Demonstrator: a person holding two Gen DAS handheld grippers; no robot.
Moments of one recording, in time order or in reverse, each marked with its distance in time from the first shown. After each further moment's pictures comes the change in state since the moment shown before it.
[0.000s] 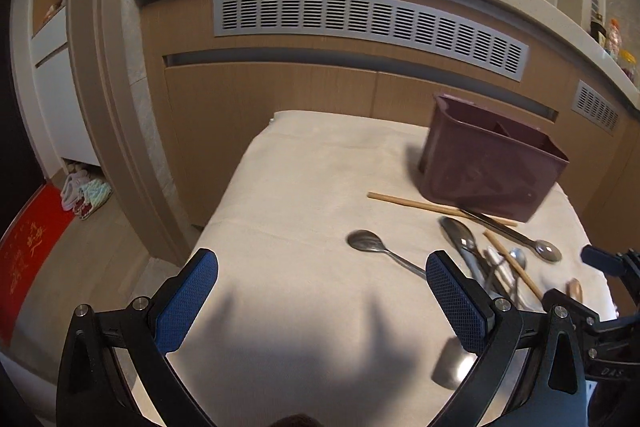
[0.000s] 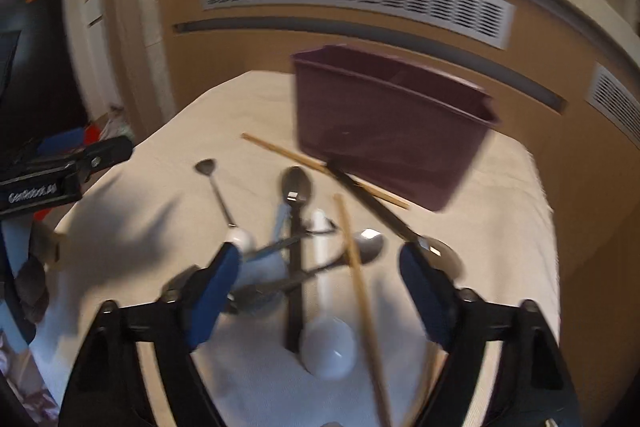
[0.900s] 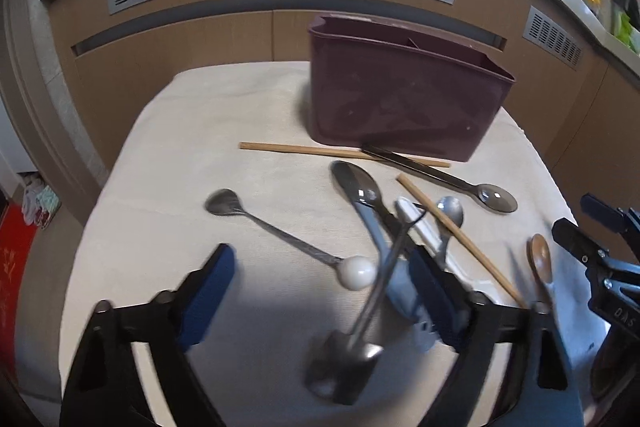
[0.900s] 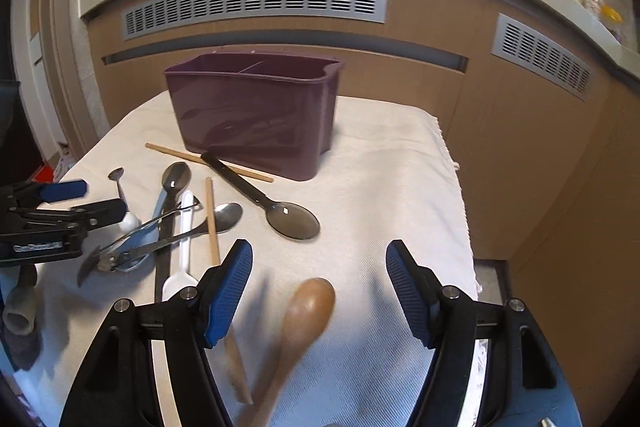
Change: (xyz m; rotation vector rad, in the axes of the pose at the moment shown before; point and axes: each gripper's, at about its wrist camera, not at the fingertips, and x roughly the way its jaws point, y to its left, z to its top) left arm 0.039 -0.105 -0.016 0.148 0.198 -0.151; right arm -0.035 -0.092 -0.048 0.203 -0.059 -0.201
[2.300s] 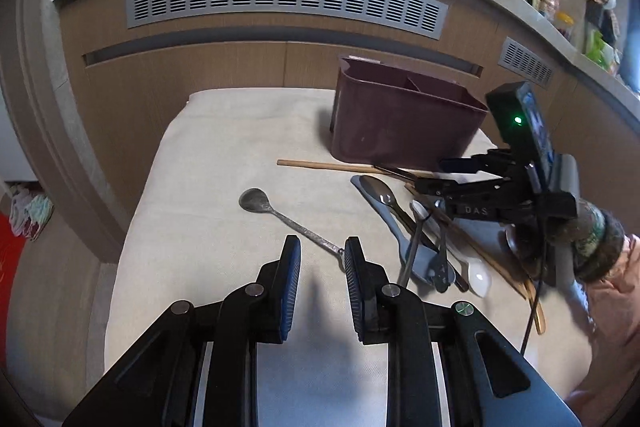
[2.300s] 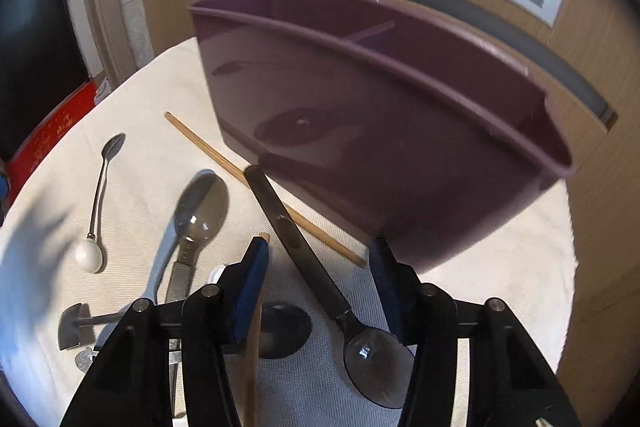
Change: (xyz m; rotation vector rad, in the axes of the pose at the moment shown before) left arm -0.066 0.065 -0.008 0.025 -0.076 -0.121; right arm 0.122 0.063 0.065 -0.250 0.208 0.199
